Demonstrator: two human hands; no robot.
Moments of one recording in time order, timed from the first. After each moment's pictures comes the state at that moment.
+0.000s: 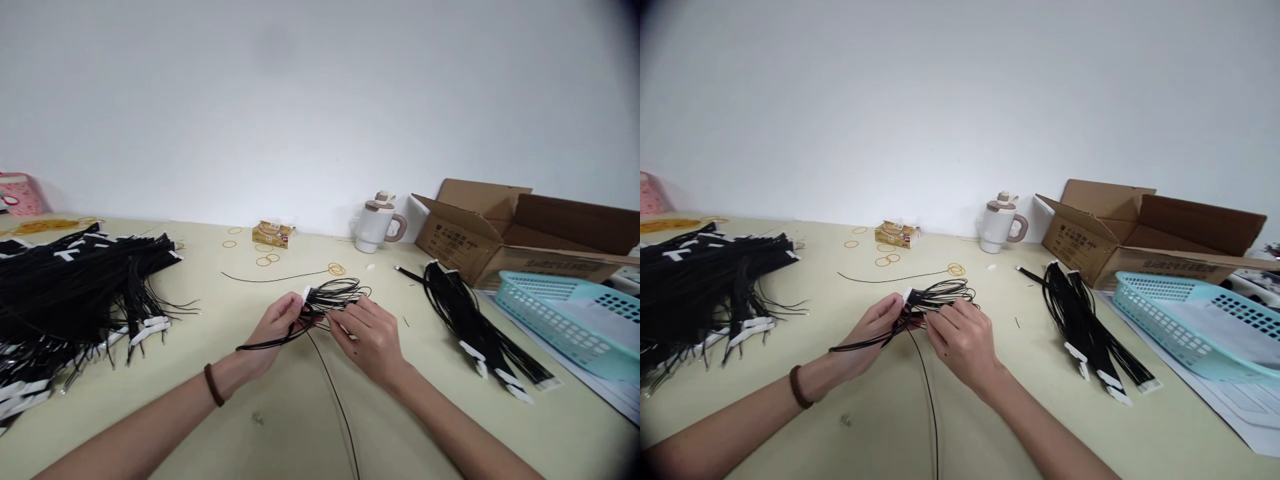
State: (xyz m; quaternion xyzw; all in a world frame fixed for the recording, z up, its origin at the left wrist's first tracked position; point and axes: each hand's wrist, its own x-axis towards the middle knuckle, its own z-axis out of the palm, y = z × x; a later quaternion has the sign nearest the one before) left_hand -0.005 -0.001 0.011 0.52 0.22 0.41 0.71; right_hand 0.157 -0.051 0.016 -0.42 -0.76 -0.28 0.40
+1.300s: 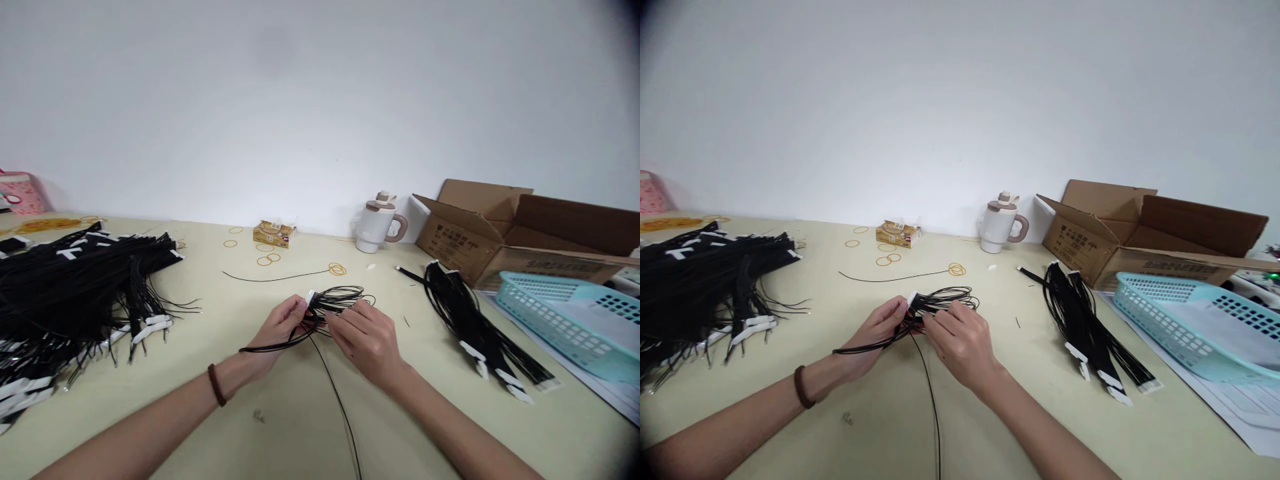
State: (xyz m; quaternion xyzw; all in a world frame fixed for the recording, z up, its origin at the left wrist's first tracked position) left_hand -0.004 -0.001 0.011 0.55 0.24 0.37 0.71; right_hand 0.157 -0.049 0.012 -0.38 -0.78 -0.33 0.38
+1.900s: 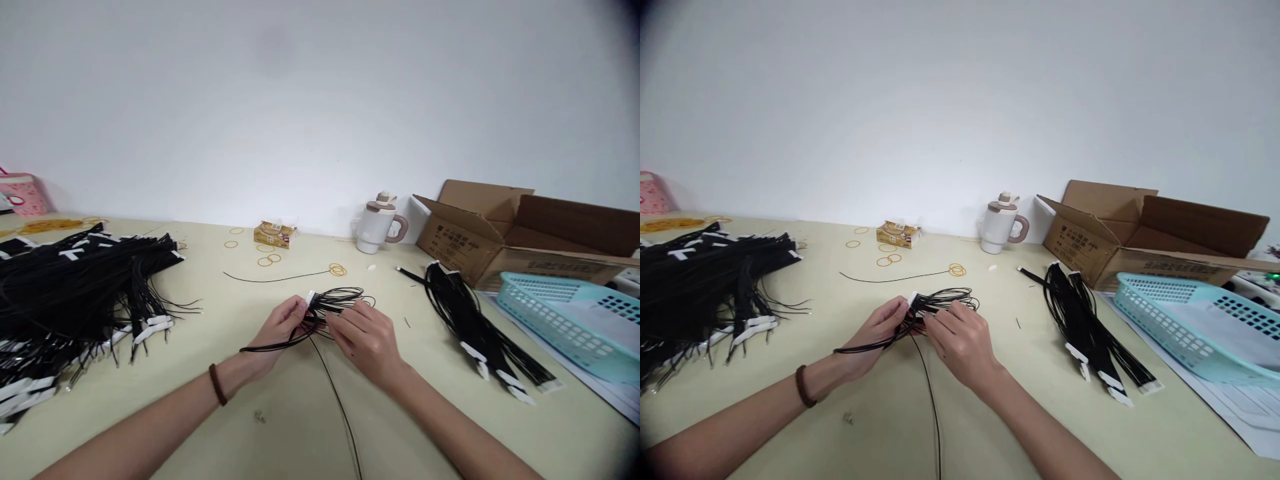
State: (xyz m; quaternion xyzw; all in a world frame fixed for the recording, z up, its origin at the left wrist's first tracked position) left_hand -0.004 0.003 0.004 0.58 0.26 0.37 0.68; right_hand 0.156 -0.049 0.013 -0.39 -0.78 -0.31 0.38
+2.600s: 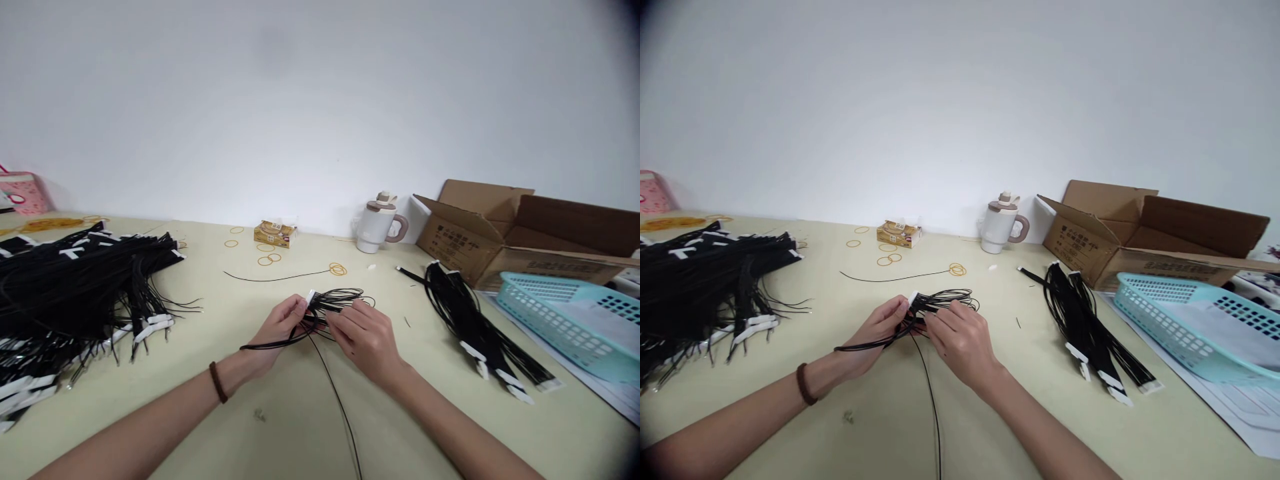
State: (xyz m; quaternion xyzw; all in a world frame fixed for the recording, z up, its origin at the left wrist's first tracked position) left_hand -0.006 0.003 0.004 0.58 0.26 0.38 0.67; right_hand 0.157 -0.048 0.010 -0.40 -0.78 -0.29 0.38
